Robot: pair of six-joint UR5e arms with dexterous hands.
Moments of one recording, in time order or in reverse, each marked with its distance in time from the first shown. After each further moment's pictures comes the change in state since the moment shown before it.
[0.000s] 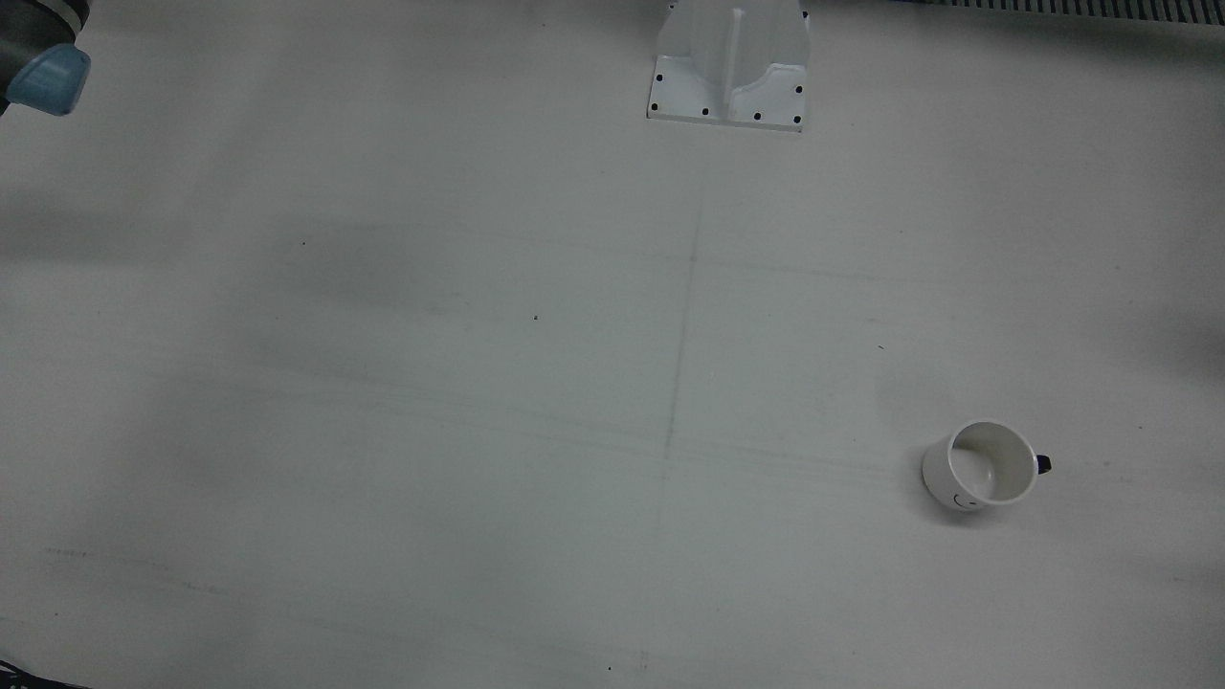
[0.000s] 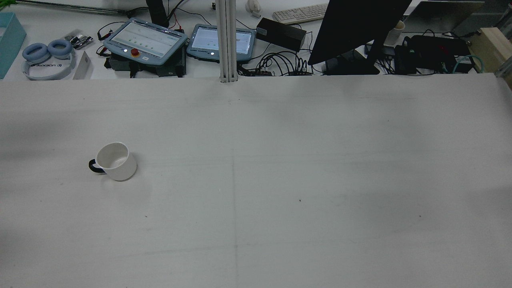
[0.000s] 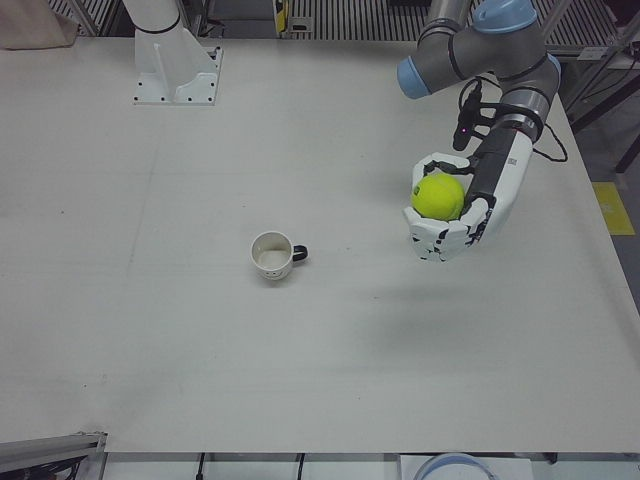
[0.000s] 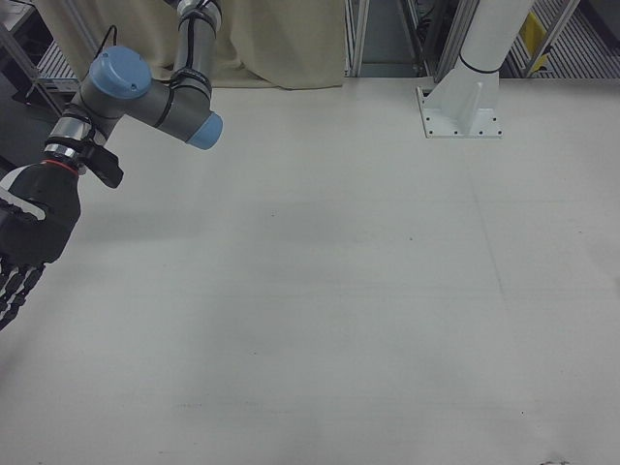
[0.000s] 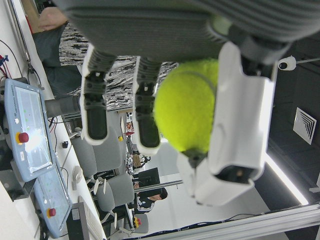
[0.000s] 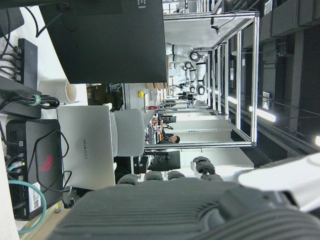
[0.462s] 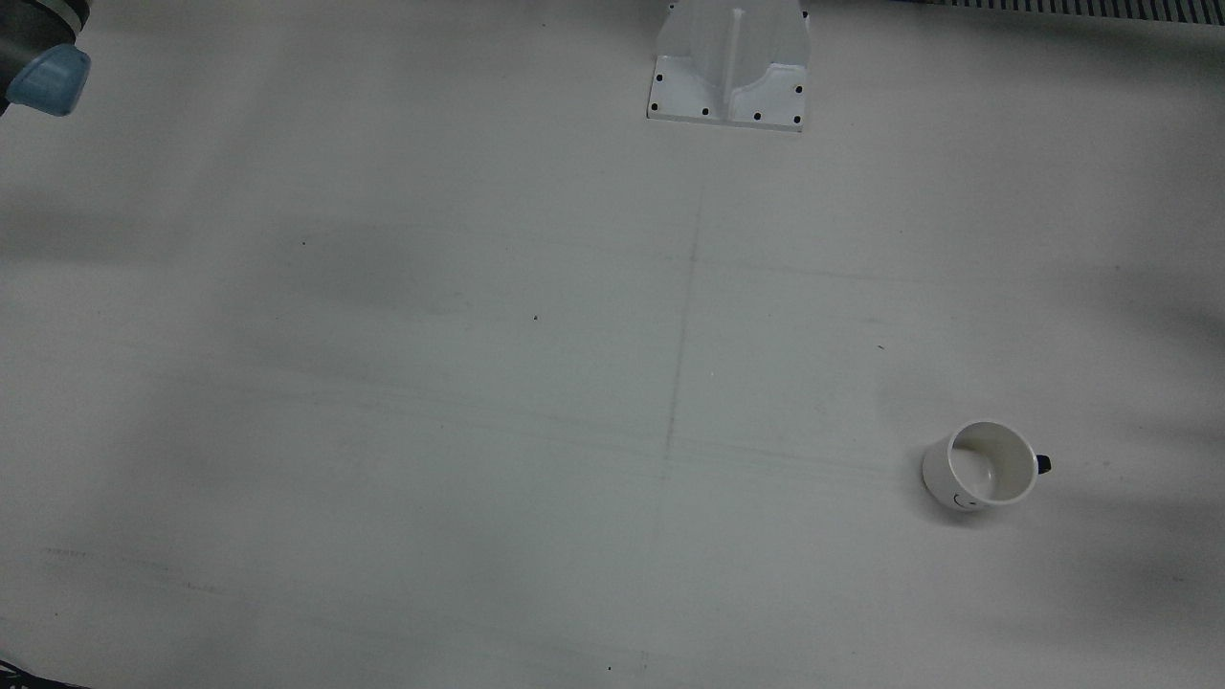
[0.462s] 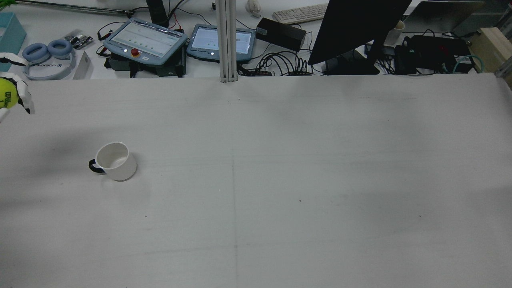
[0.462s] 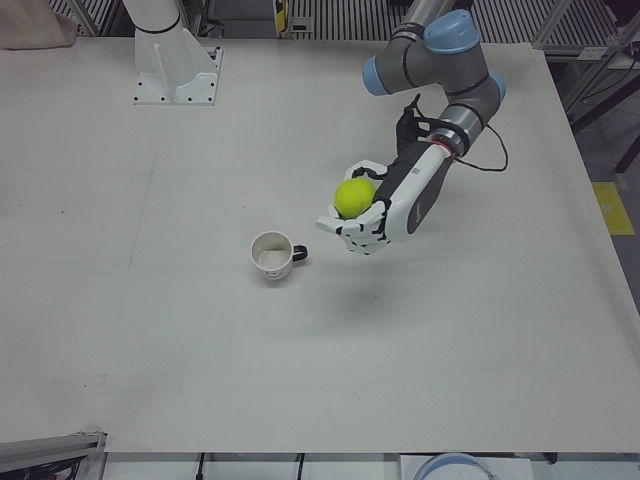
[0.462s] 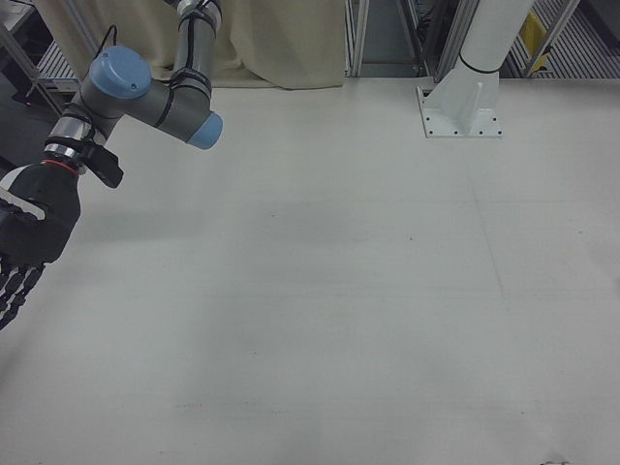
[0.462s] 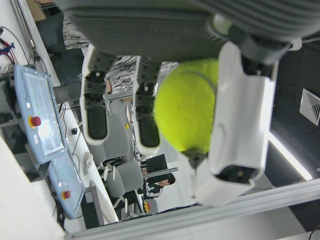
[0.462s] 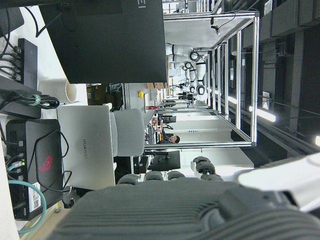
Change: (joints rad) left arm 0.234 0.035 -0.065 -0.007 -0.065 0.168; right arm 0.000 0.000 0.000 0.000 0.000 0.000
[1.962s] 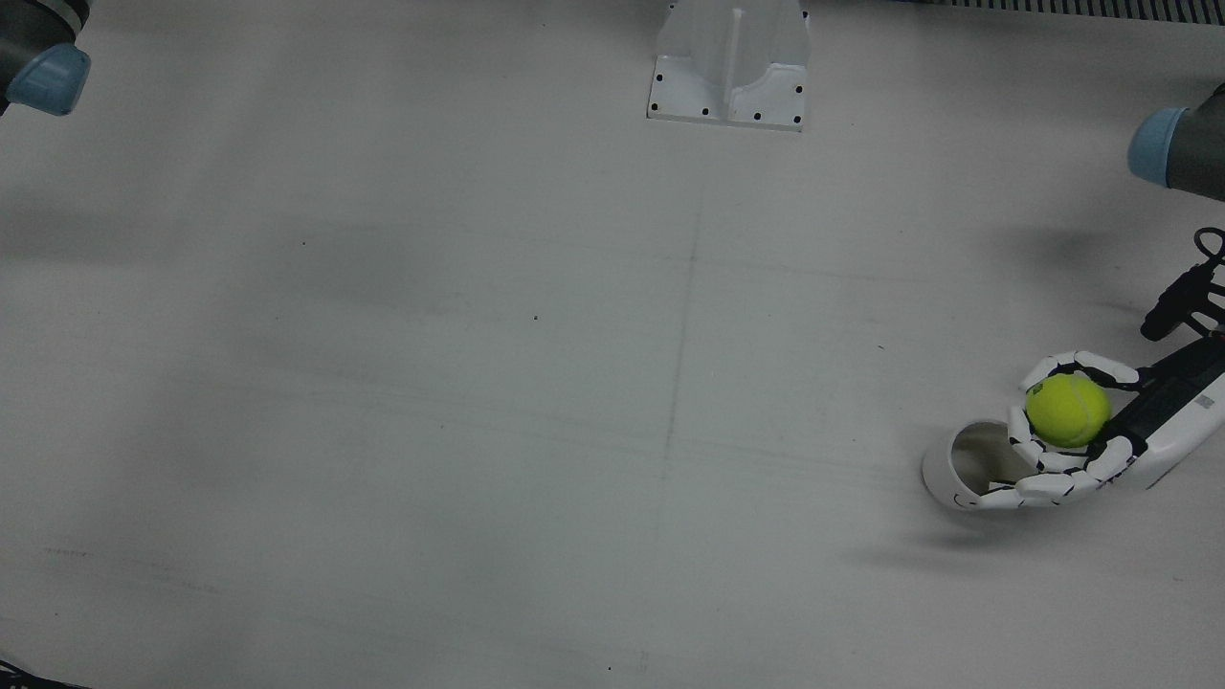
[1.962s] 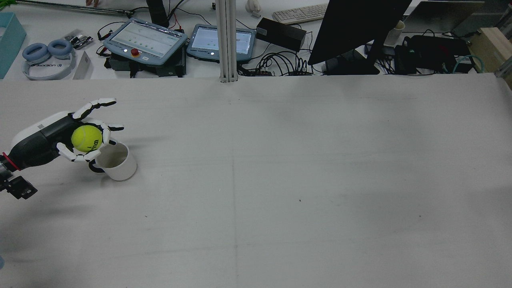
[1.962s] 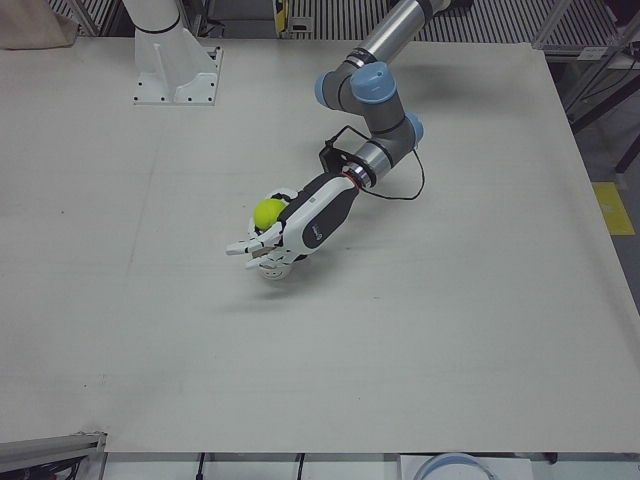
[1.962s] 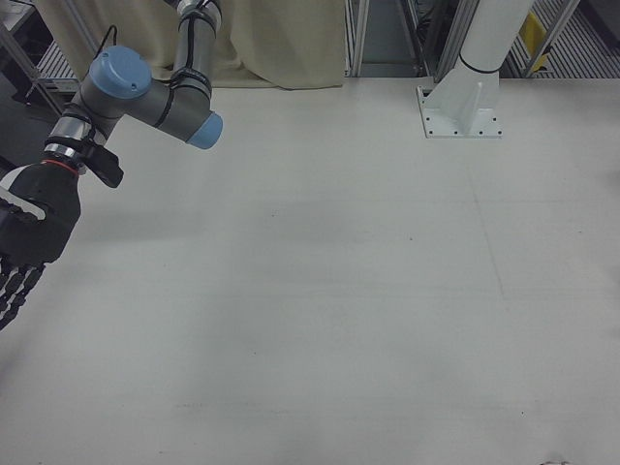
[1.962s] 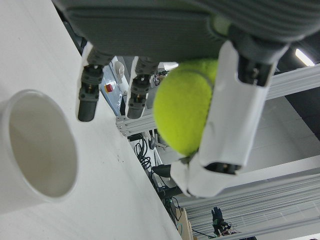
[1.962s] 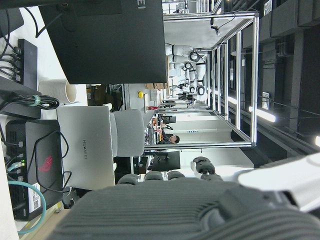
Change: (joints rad) left arm 0.299 -0.101 0.088 0.003 -0.114 0.132; right arm 0.000 0.000 0.002 0.000 0.000 0.000
